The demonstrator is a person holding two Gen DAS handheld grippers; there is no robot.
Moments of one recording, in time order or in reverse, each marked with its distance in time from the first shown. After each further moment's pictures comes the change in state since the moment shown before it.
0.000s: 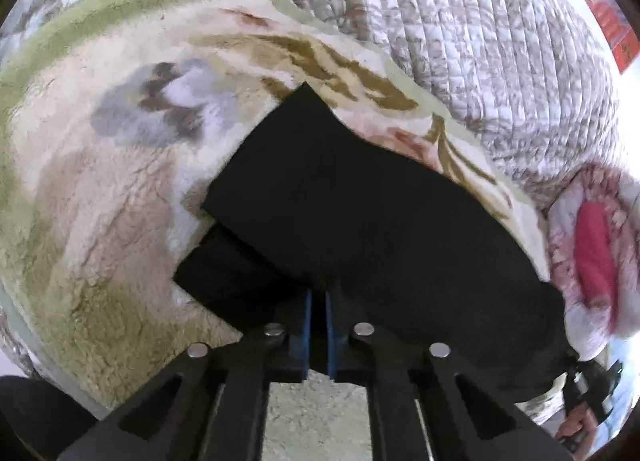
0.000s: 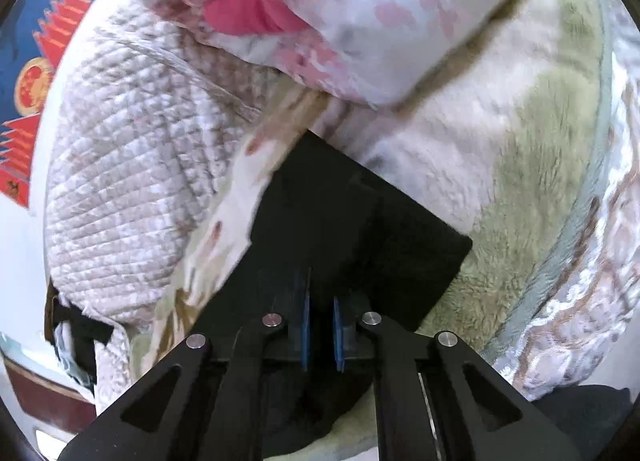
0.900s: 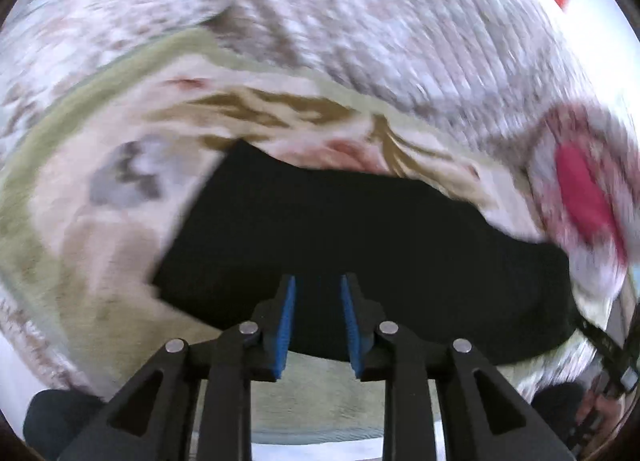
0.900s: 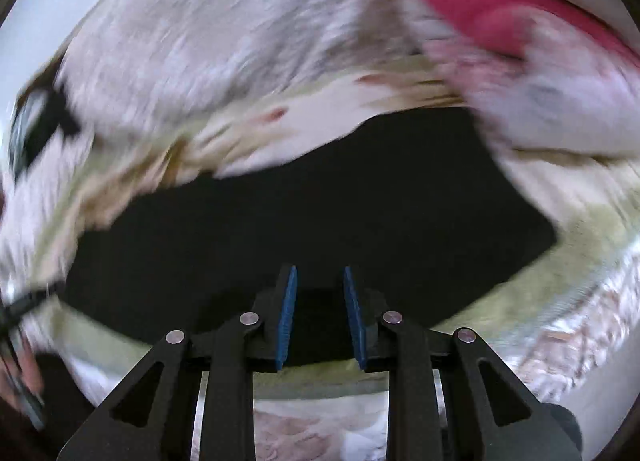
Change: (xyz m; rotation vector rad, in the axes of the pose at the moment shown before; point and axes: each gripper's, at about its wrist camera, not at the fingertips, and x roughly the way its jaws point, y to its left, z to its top) left arm -0.025 -0.055 -0.023 0.287 -0.062 0.035; right arm 0.011 0.081 -0.102 -0.740 0.123 -0.148
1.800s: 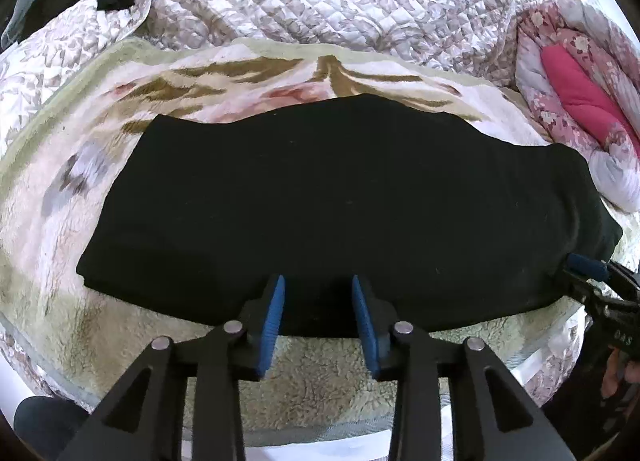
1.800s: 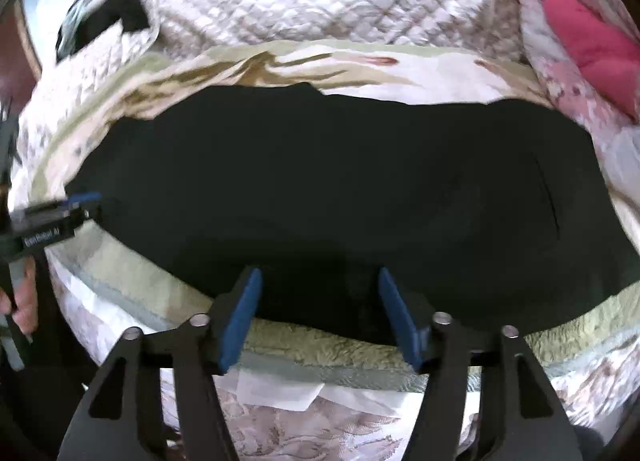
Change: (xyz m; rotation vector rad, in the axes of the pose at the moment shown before) left arm 0.032 -0.053 -0.032 0.220 0.062 0.071; right arm 0.036 0.072 -0.031 -0.305 0.100 0.062
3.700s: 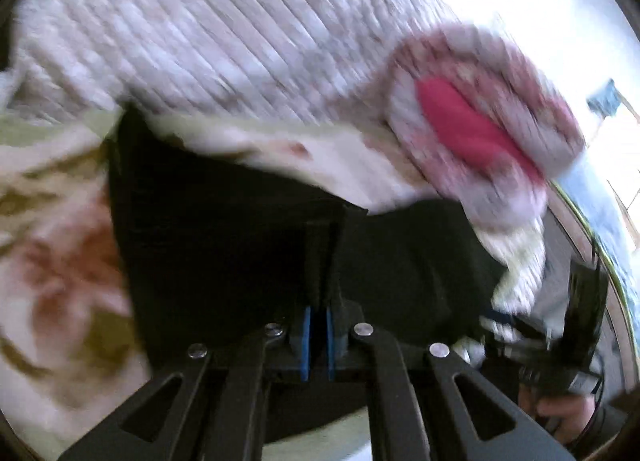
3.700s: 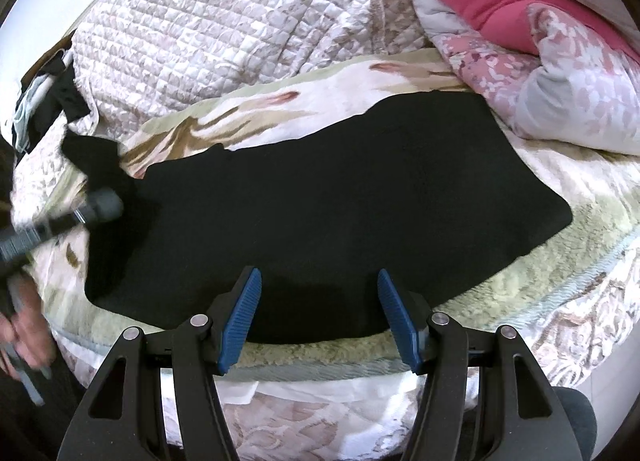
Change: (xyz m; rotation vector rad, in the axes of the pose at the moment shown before) left arm 0.001 -0.085 0.071 0.127 -0.069 -0.461; right arm -0.044 -0.064 -0.004 0.318 -0.099 -0.062
